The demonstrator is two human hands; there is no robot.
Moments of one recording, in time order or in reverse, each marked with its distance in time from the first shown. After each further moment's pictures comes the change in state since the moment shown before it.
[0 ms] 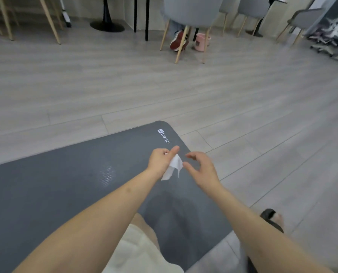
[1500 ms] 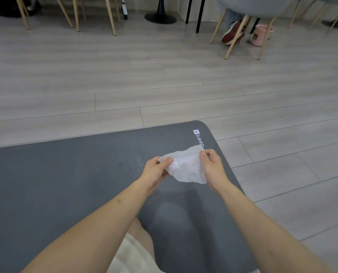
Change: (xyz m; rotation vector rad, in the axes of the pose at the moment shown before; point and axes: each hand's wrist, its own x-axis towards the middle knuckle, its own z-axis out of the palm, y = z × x) left_hand 0.011 -0.071 -0.077 -0.562 0.144 -0.255; right_hand 0.084 -0.016 0.080 0.479 -0.161 0.388
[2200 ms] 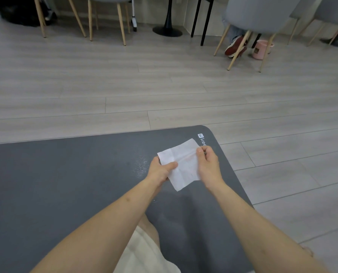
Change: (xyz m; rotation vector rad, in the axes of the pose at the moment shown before) left_hand -0.039 -0.002 -0.014 0.057 0.114 0.070; right_hand -0.053 -0.019 0.035 -0.079 0.057 -0.201
